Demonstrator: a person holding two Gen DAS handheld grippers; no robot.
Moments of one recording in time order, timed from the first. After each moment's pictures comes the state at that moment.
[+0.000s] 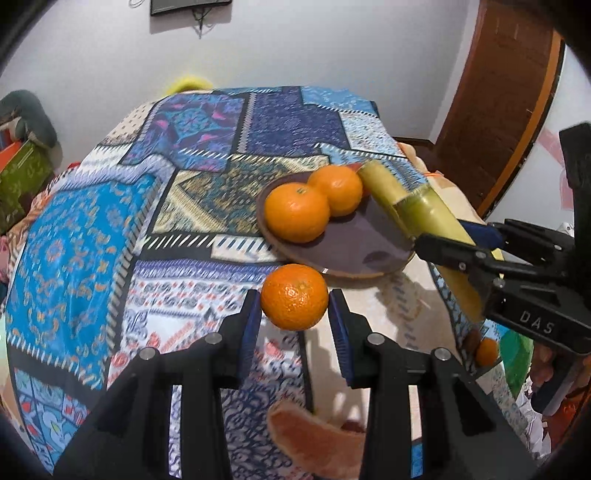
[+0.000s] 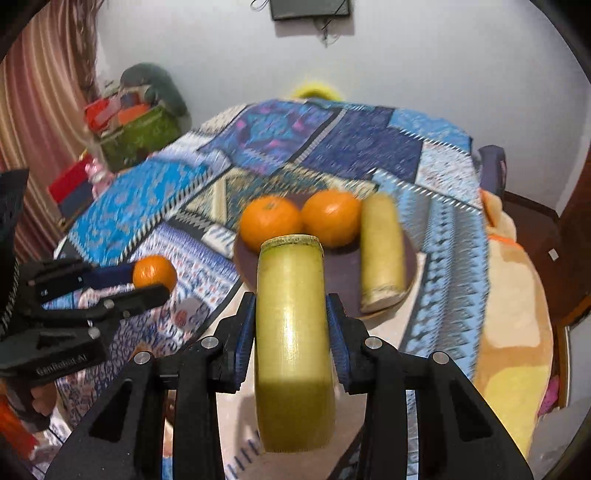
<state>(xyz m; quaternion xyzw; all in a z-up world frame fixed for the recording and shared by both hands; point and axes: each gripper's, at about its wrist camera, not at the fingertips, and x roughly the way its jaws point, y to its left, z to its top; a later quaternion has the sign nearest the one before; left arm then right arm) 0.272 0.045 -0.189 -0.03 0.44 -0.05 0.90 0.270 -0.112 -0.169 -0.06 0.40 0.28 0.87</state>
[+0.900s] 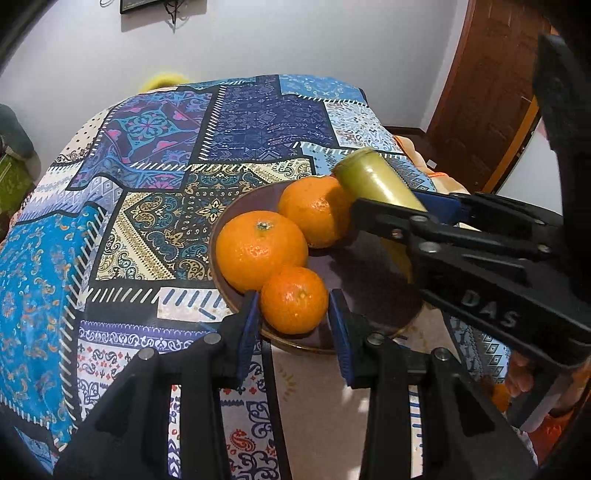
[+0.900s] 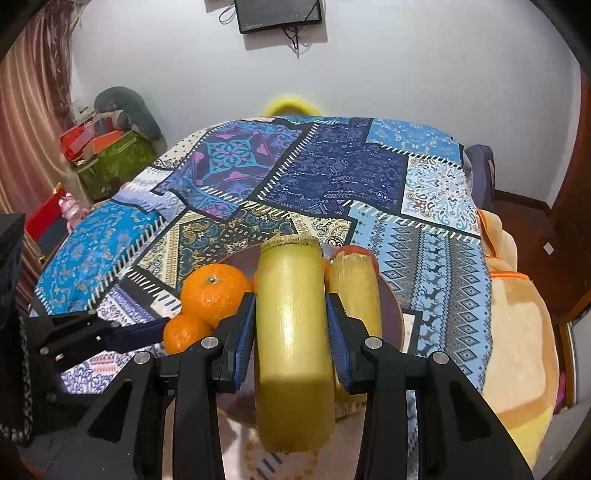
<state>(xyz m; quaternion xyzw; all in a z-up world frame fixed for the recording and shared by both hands) 0.347 0.024 -0.220 -0.02 0.46 -0.07 0.89 0.340 -0.098 -0.185 -0.04 0.39 0.26 0.88</state>
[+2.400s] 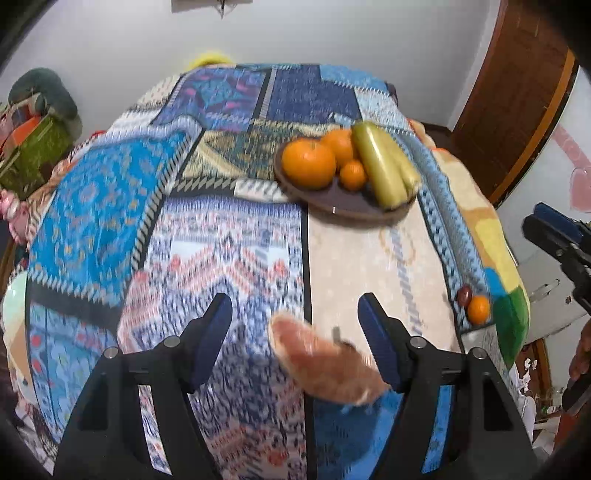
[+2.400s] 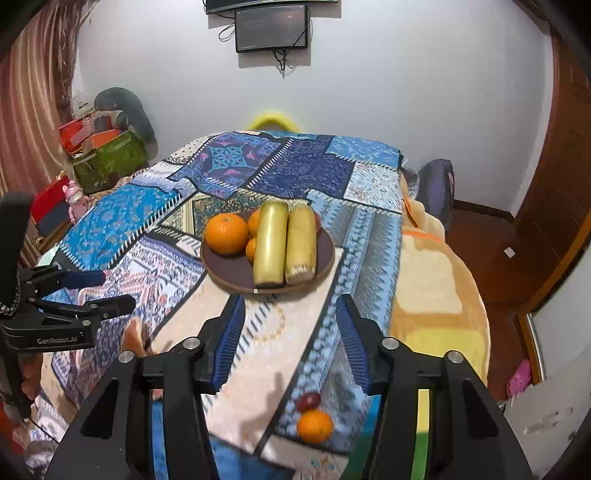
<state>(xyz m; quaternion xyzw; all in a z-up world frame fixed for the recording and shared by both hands) 0.206 0.044 -0.191 -0.05 0.49 0.00 0.87 0.208 -0.173 -0.135 -0.07 0.37 0.21 0.90</state>
